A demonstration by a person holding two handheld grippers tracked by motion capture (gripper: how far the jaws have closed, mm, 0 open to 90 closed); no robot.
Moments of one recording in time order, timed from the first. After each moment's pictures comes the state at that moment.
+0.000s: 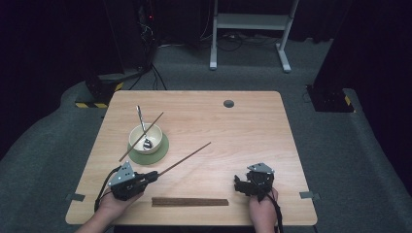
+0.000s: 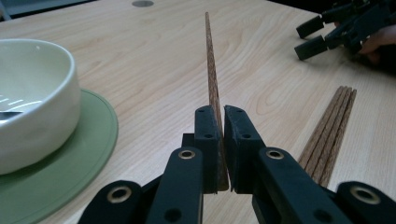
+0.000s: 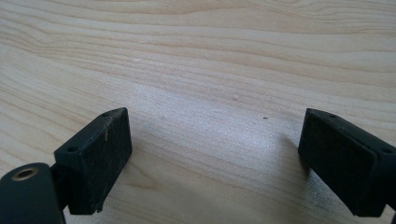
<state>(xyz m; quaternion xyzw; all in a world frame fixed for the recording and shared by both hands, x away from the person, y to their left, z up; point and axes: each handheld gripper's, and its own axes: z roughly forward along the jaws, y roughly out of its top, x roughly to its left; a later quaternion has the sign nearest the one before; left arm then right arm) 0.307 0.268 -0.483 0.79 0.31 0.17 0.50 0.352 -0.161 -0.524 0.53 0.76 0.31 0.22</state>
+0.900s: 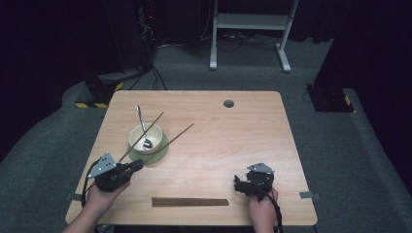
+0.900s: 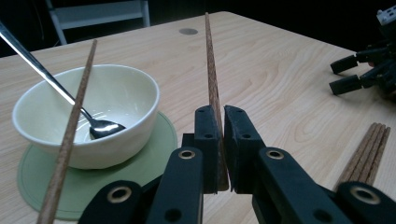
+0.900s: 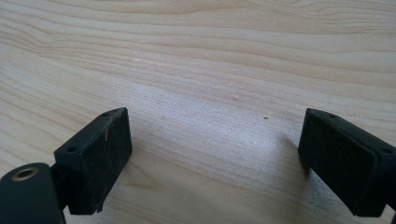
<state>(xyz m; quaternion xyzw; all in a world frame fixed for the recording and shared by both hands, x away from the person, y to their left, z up) 0.316 0.307 -0.460 0.75 0.36 0.21 0.52 0.352 -0.161 -0.524 0.53 0.76 0.31 0.22</state>
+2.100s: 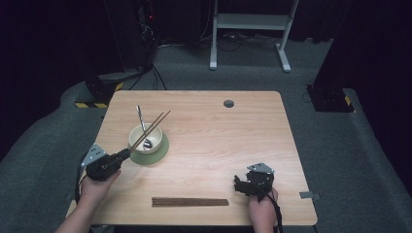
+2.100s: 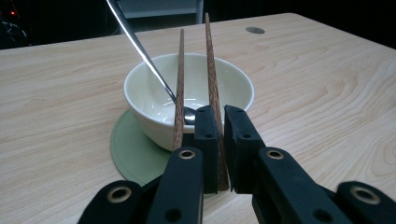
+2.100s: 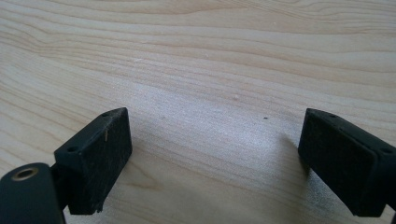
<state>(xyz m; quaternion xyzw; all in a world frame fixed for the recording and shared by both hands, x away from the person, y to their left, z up) 0.342 0.340 -0.469 0.71 0.44 0.25 0.48 0.352 -0.161 -0.524 0.53 0.76 0.31 0.22</state>
